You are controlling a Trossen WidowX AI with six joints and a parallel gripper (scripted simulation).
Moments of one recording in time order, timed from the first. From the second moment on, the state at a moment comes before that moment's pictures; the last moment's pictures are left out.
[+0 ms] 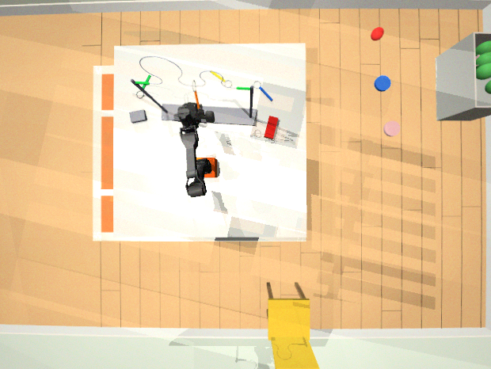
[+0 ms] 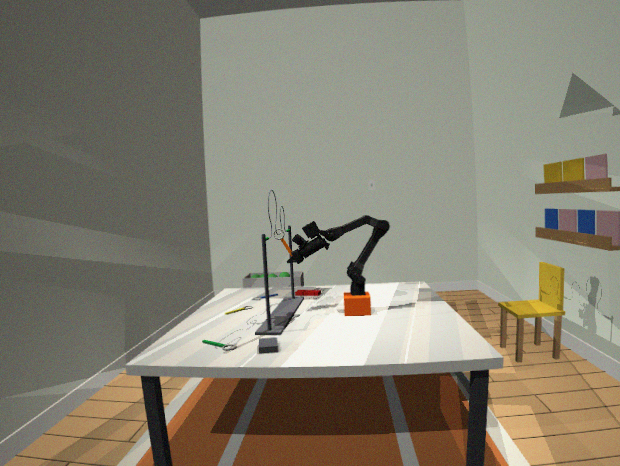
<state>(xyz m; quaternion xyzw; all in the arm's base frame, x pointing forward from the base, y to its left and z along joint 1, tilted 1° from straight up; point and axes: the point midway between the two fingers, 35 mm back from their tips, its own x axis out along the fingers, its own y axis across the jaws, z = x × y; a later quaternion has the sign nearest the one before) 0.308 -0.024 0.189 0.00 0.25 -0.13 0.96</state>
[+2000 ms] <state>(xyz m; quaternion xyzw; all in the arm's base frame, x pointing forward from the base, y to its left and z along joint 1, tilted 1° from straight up) 0.330 0.128 0.263 0.47 0.21 0.00 0.86</state>
